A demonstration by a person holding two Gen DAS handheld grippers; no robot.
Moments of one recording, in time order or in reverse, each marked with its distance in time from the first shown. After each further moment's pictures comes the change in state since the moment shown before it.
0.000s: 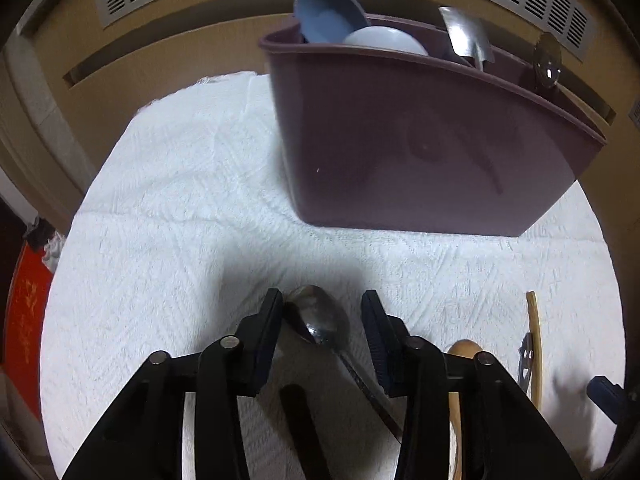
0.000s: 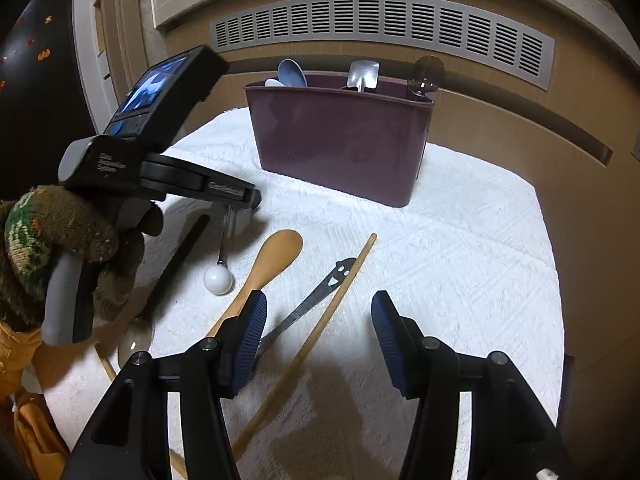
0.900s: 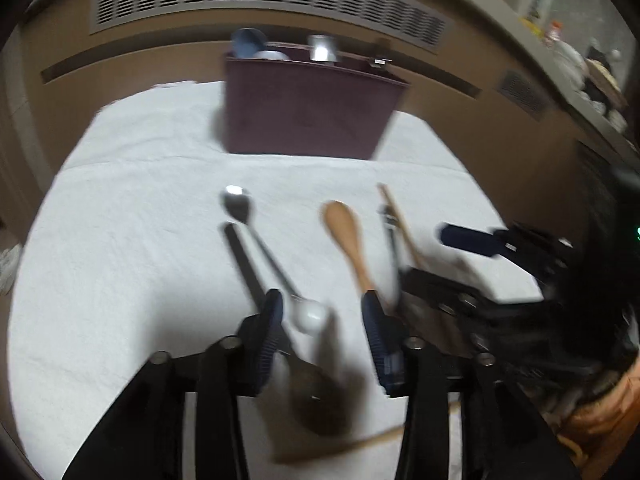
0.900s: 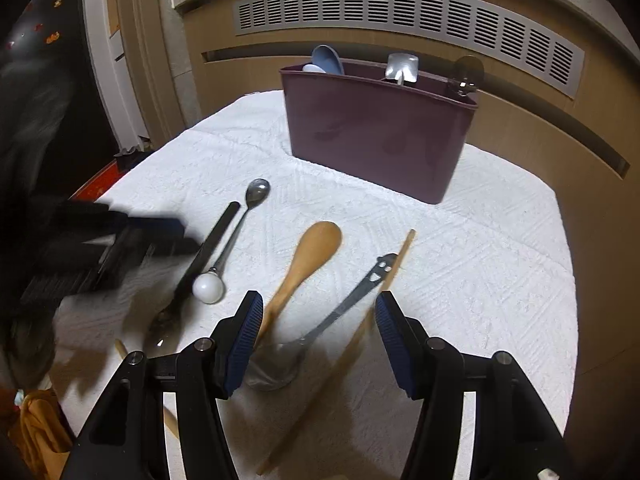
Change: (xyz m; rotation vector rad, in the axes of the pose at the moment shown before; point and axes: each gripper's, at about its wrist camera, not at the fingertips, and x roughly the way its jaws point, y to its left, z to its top) left arm -0.098 0.014 -0.109 0.107 -0.085 -0.370; right arm 0.004 0.026 0.003 -0.042 0.053 0.019
